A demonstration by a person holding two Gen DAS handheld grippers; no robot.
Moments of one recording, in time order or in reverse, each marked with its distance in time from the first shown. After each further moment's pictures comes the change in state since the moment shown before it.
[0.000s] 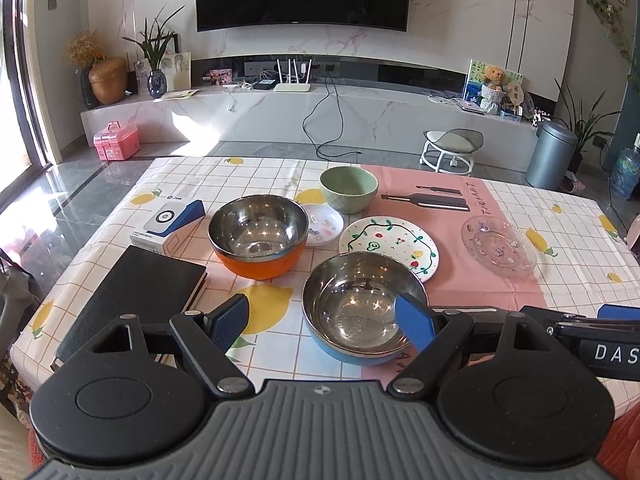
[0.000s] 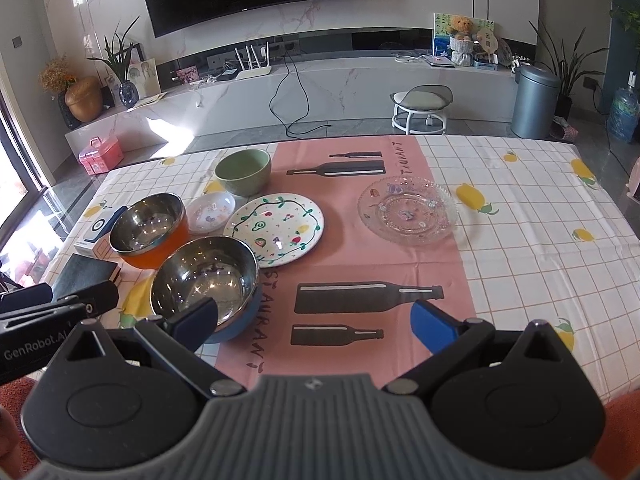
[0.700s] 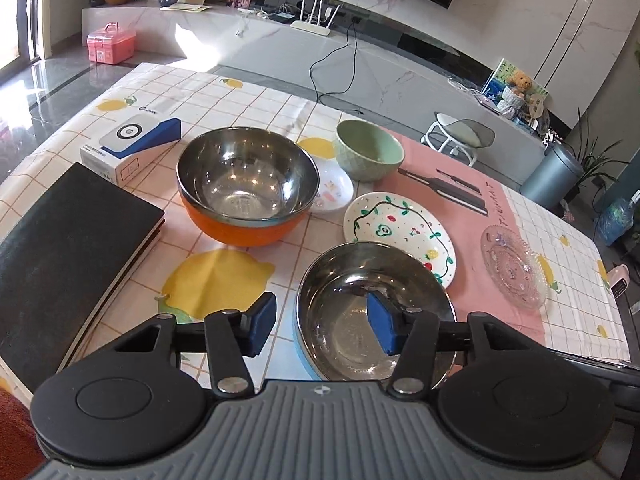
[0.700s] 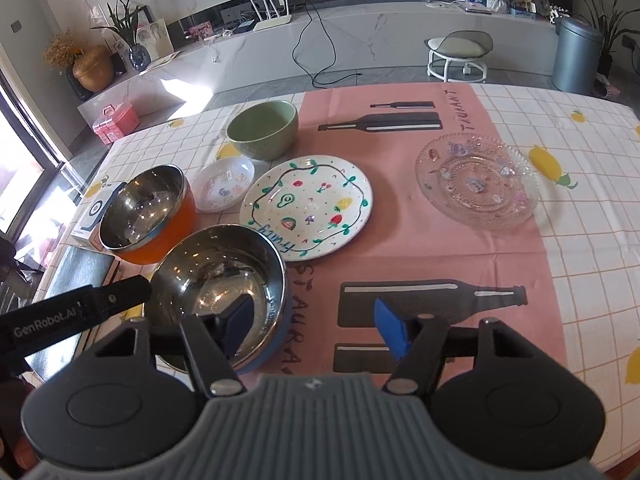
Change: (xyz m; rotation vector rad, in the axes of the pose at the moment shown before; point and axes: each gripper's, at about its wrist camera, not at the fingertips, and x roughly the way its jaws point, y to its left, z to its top) left arm 0.099 0.037 0.001 -0.239 0.166 -0.120; right arm 0.107 0.022 0.027 0.024 0.171 0.099
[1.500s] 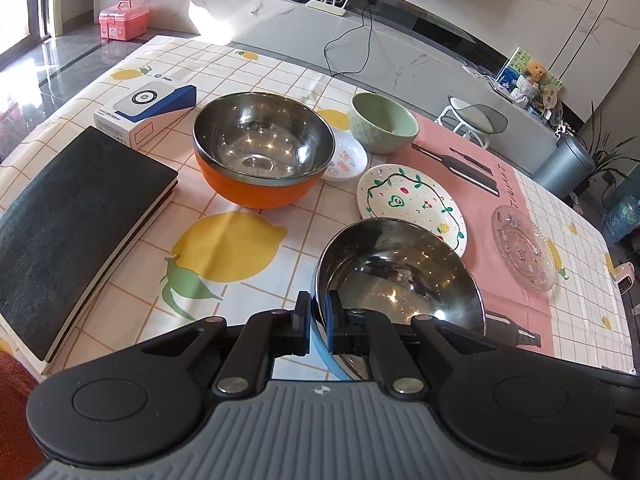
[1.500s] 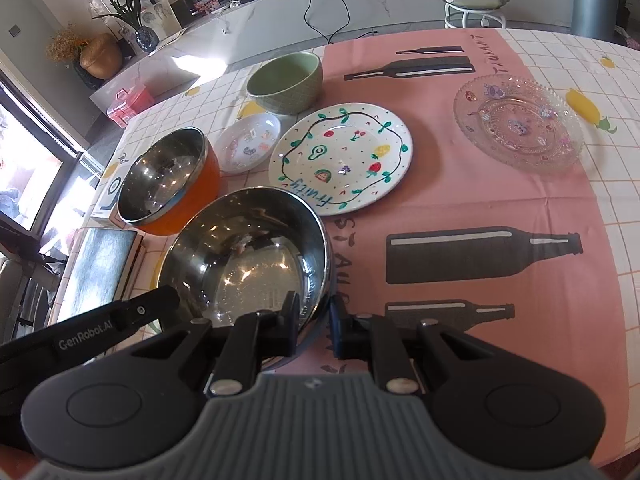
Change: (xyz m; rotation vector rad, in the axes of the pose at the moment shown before) left arm -0.010 0.003 -0.014 -0.042 0.056 0.021; right arm 0.016 0.007 -0.014 0.072 0.106 0.093
